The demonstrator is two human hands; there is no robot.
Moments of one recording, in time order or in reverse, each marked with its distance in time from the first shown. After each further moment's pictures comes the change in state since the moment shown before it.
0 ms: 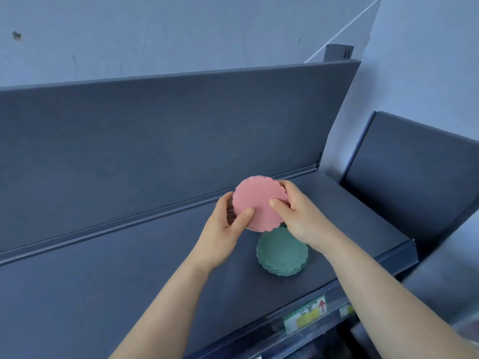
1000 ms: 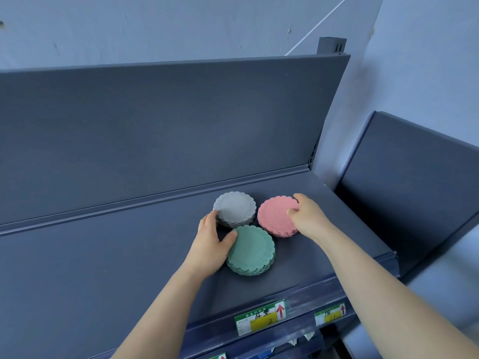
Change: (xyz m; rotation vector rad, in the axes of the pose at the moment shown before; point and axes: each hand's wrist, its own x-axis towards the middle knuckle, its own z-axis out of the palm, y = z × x) left_hand 0.005 -0.036 0.068 0.283 0.175 -0.196; right_hand 0.048 0.105 -0.061 -0.351 0.005 0.312
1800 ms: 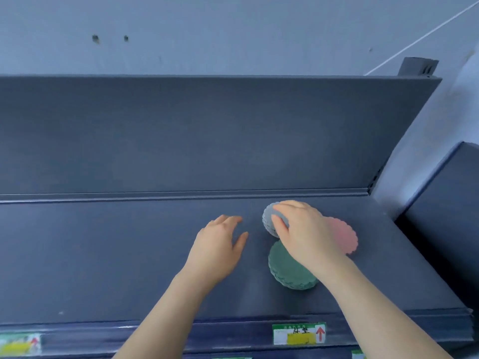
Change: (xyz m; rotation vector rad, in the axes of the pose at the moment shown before) left_hand -0.047 0.014 -0.068 0.465 0.231 0.093; right_hand -0.079 -0.102 0.026 -0.379 0.105 -0.672
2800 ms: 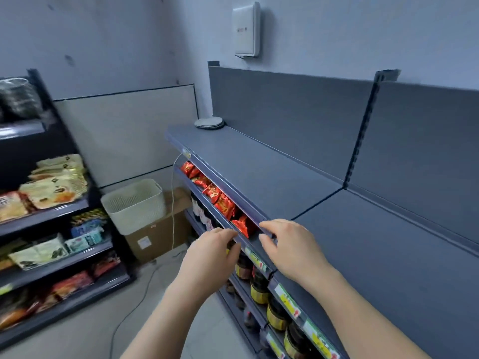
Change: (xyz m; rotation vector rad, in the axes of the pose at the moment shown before) left_hand -0.371 -0.467 -0.402 0.359 0.433 -0.839; right_hand -0.060 -0.729 0.215 0.343 -0.458 -0.938
